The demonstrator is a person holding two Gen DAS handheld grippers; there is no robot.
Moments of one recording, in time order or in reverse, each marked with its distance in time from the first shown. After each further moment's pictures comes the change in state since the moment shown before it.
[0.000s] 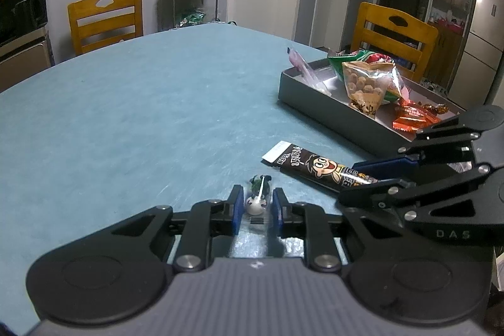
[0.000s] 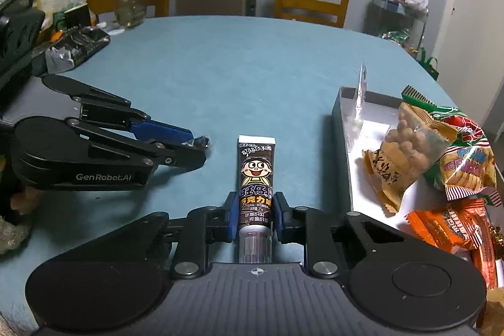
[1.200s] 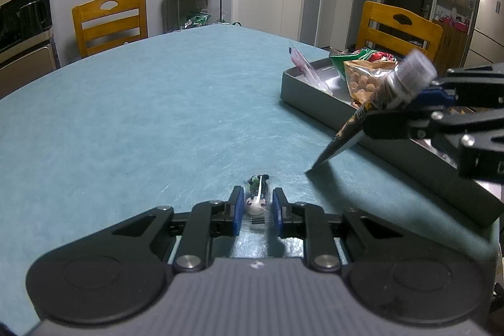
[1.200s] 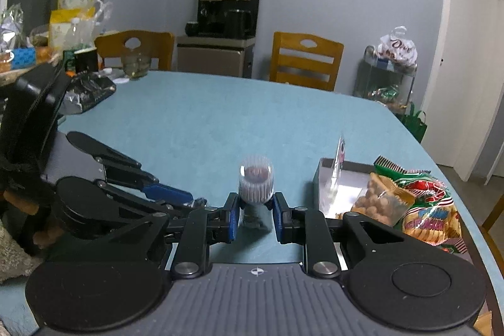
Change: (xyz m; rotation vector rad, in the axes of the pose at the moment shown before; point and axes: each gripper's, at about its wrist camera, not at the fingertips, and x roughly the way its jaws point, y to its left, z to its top) left arm 0.001 -0.007 0.000 0.009 -0.003 0.028; right arm -0.046 -0.002 0.012 -0.033 -0.229 -0.032
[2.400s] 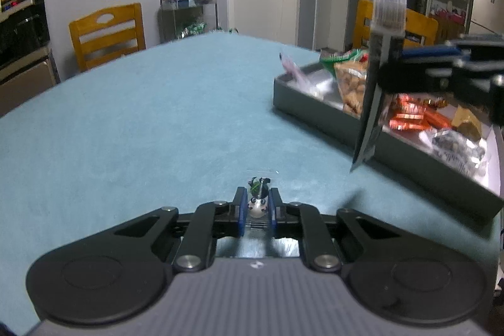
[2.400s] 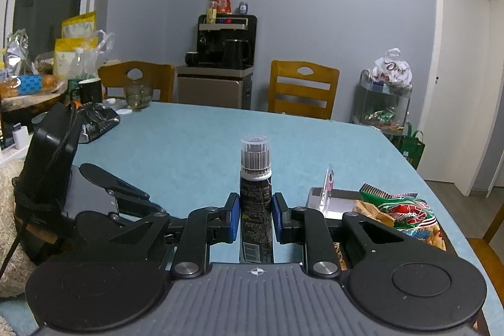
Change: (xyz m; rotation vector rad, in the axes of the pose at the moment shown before) left arm -0.005 -0.016 0.005 0.054 -0.037 0.018; right arm -0.028 -0.010 0.009 0.022 -0.105 0.010
